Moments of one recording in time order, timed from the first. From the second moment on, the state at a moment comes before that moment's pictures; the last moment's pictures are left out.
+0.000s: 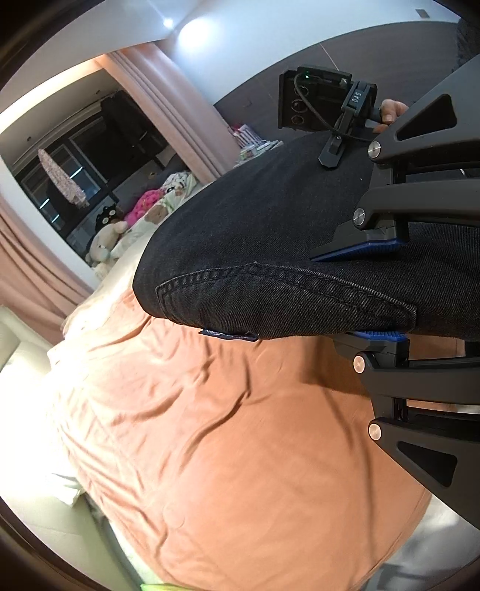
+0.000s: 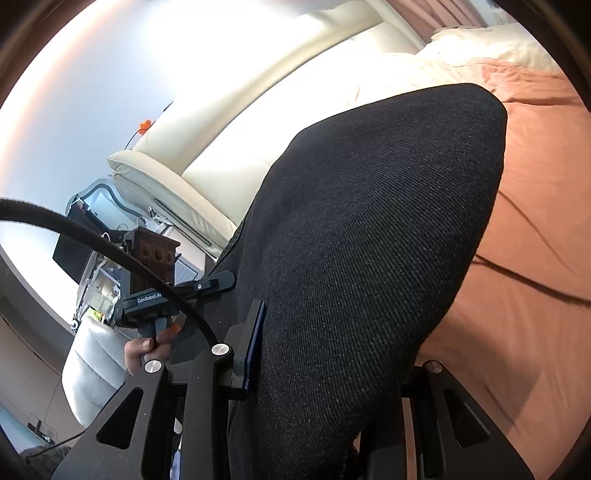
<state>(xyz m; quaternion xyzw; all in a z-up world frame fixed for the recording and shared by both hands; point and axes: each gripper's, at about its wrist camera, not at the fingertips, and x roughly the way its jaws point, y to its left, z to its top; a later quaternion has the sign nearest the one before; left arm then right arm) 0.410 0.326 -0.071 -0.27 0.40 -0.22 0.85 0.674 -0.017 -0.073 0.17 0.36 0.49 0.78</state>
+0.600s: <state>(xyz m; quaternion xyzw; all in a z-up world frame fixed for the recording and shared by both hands) 0.459 0.463 -0.101 -0.24 0.43 -0.15 0.86 0.727 0.091 -0.107 0.14 0.39 0.50 0.76</state>
